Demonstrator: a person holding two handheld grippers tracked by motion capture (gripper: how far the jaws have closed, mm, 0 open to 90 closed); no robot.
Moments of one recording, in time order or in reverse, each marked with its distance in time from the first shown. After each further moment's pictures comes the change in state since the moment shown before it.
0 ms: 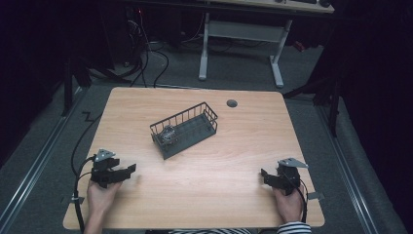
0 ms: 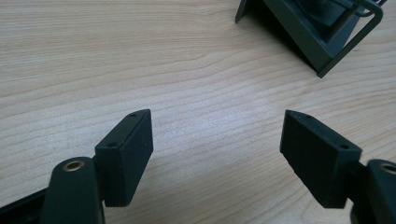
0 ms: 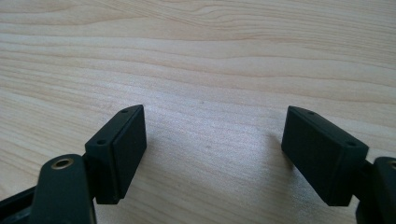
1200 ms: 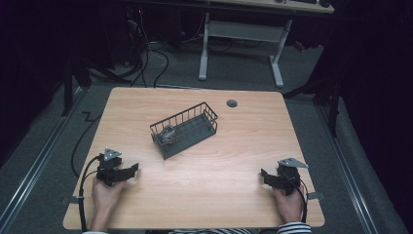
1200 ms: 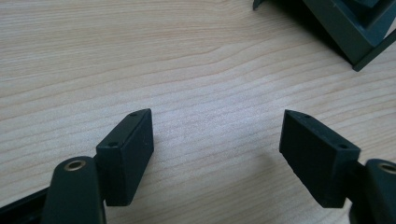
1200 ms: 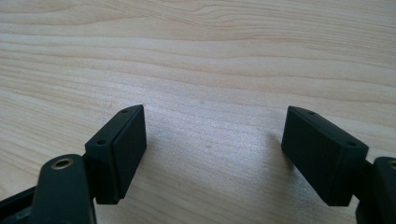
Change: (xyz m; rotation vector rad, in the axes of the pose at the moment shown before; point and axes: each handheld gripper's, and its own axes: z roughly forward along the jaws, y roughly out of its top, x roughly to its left) left arm -0.005 -0.001 0.019 0.022 0.078 0.034; right arm 0.000 0.000 0.000 0.000 0.000 0.000
